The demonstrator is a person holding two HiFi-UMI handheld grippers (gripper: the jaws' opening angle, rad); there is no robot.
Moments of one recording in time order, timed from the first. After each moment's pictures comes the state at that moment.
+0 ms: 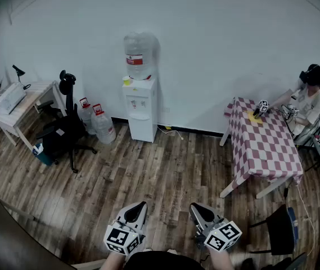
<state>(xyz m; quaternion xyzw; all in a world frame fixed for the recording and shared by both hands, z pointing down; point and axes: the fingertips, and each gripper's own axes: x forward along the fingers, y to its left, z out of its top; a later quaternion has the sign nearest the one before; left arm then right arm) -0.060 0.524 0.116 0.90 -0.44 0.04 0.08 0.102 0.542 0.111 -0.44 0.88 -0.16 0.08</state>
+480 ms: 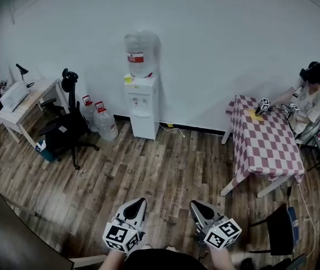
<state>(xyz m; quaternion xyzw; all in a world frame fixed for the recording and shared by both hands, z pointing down) -0.038 0.537 0.112 0.89 -0.45 0.03 0.08 0.128 0.553 0.118 -0.43 0.89 -0.17 0.07</state>
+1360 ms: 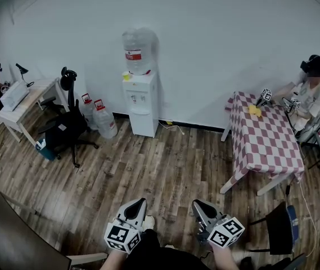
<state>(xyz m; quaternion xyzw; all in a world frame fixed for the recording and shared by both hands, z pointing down) -0.016 0.549 0.128 0.88 -0.46 0.04 0.08 0.160 0.564 0.128 -0.42 0.88 -0.19 0.09</state>
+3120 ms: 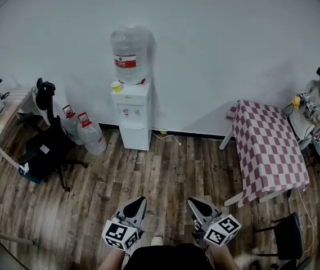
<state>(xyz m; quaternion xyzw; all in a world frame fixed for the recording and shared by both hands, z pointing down) -0.109 0.255 0.146 0.91 -0.39 0.03 0.11 0.040 0.286 0.126 -0.45 0.87 -0.18 0.07</state>
